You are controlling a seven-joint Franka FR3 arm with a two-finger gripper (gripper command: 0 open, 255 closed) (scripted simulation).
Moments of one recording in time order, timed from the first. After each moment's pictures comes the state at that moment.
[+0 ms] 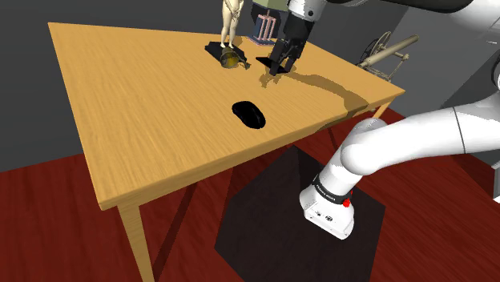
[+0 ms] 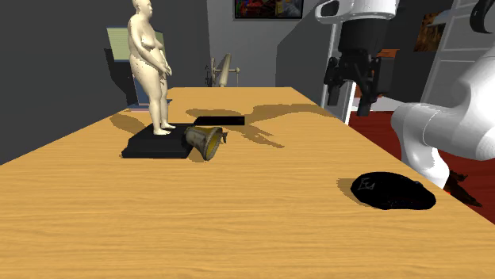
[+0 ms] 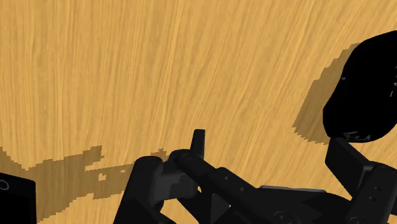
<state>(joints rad) 0.01 -0.74 0.04 -2.40 0.04 1.70 0.04</state>
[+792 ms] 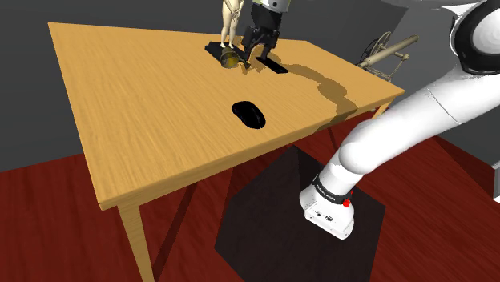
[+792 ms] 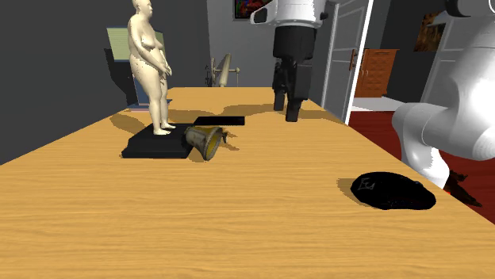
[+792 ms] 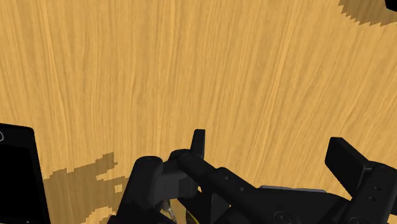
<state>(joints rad) -0.04 -0.37 0.02 -2.15 0.03 1.86 0.09</state>
